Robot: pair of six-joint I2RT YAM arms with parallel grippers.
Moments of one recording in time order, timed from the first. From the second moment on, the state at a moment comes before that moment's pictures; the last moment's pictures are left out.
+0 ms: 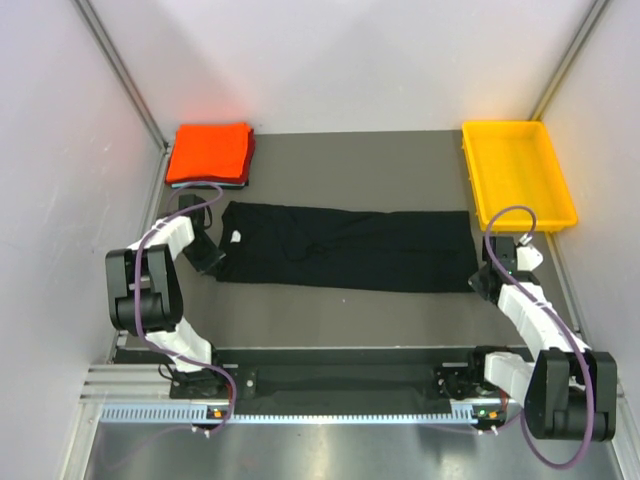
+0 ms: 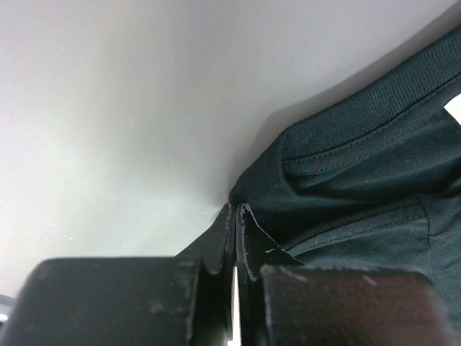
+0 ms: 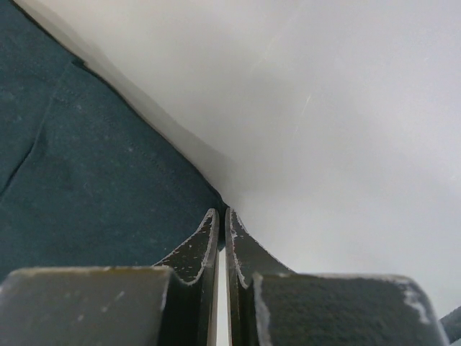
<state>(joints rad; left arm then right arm) 0.13 1.66 0.99 -0.70 -0.09 -0.59 -0.04 1.05 0.48 -0.46 0.35 0.79</state>
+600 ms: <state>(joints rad) 0.17 1.72 1.06 -0.75 -0.09 -0.55 -0.04 0.95 0.58 -0.62 0.30 0.72</state>
